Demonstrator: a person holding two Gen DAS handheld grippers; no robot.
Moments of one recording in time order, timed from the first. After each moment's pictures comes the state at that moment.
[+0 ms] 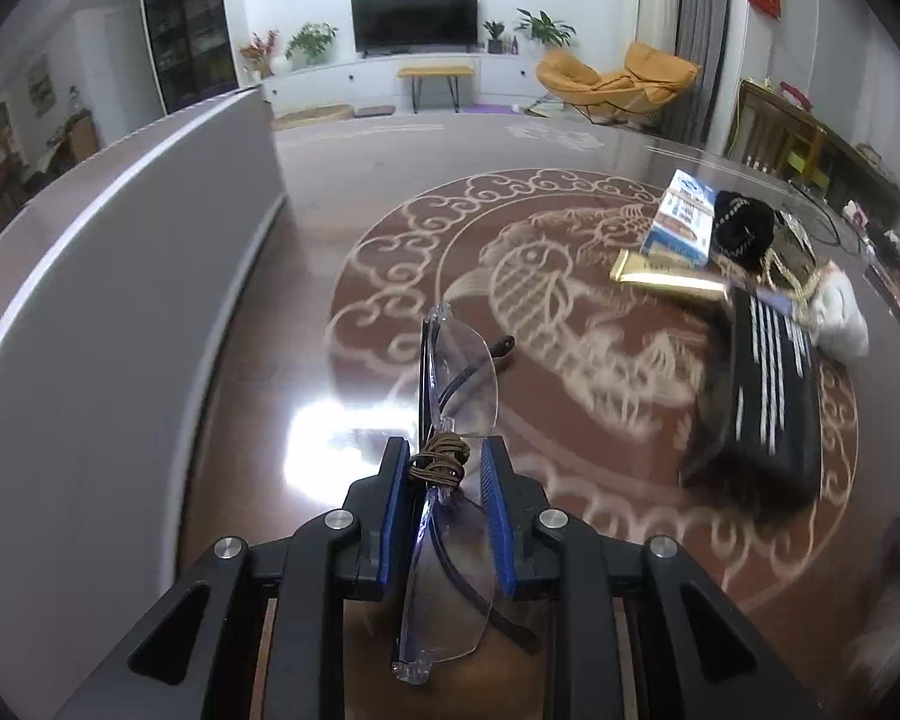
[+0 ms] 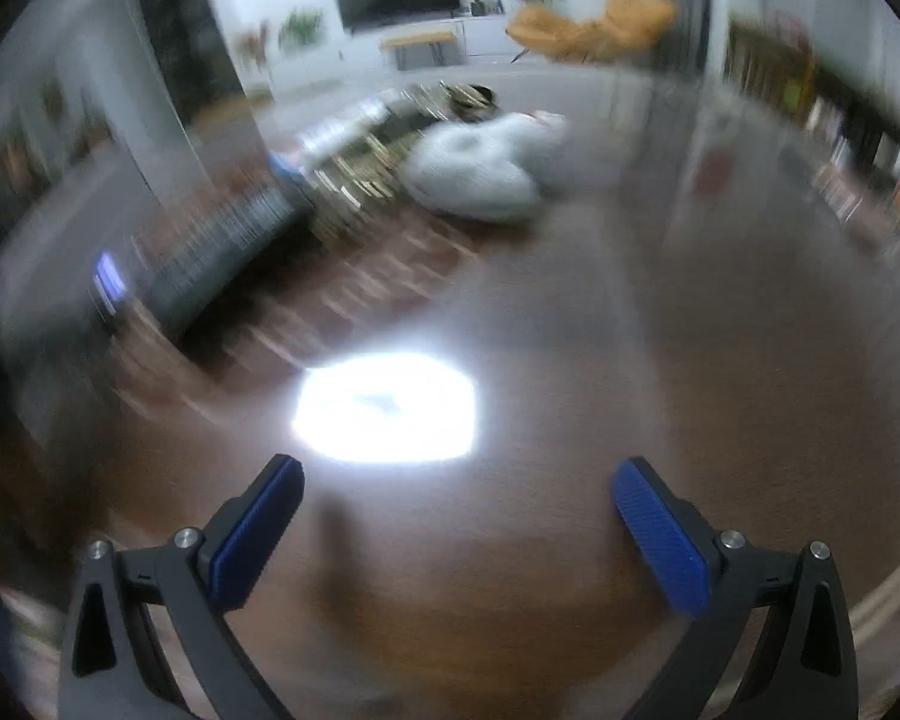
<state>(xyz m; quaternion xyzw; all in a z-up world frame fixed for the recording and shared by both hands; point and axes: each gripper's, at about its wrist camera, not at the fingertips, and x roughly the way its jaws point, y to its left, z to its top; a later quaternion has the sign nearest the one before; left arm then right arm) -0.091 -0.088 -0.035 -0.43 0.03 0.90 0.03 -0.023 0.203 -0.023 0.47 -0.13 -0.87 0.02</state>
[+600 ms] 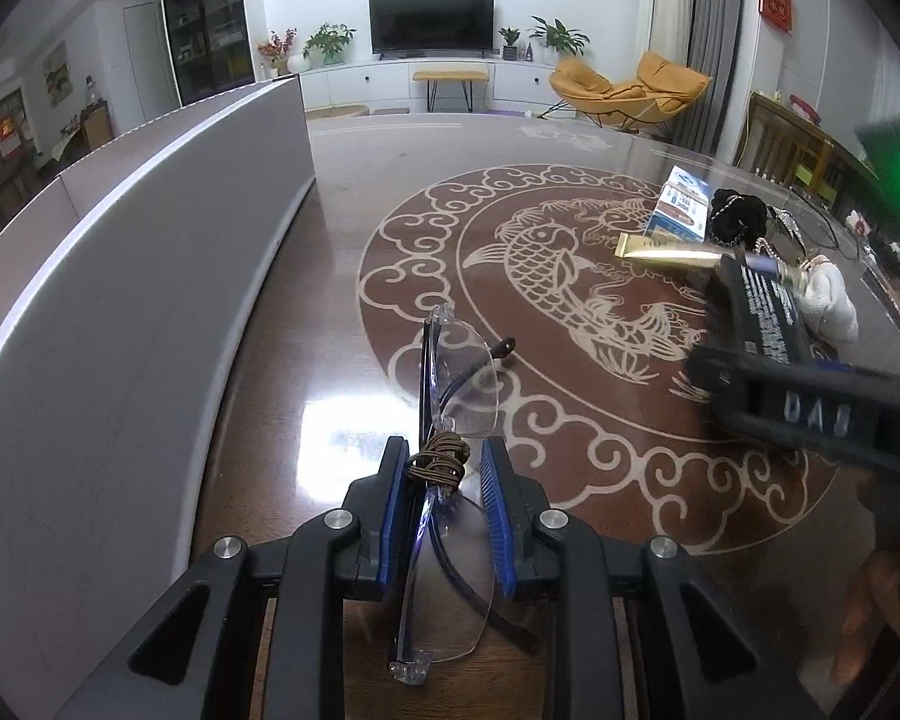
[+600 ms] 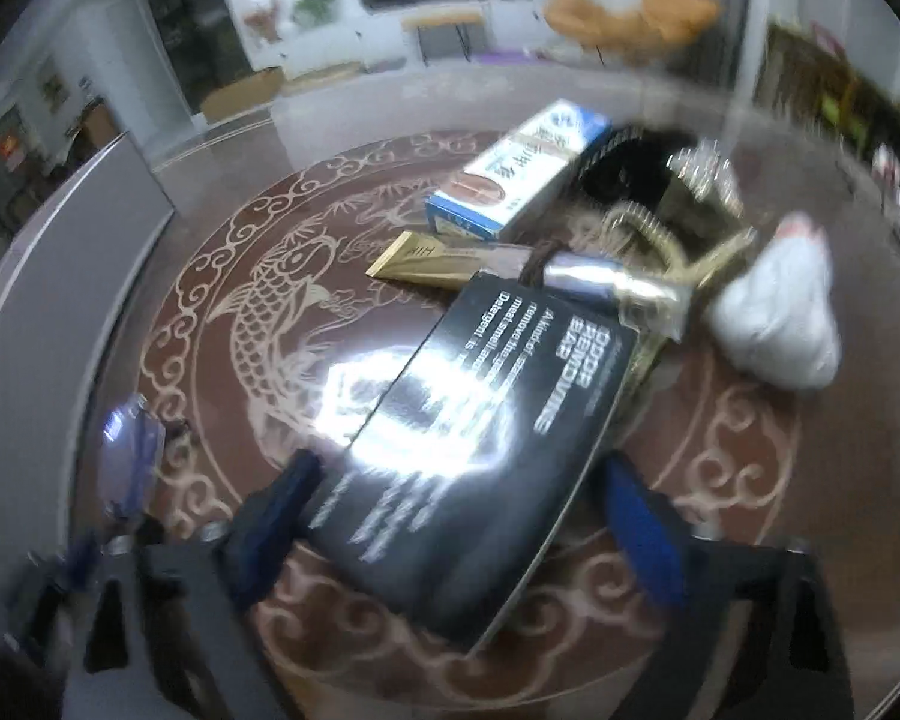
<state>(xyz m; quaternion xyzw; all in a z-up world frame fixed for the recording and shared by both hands) -0.068 -0.098 -0.036 -0.43 0.02 0.90 0.02 -0.131 0.076 -0.028 0.49 -0.03 -0.87 0.00</state>
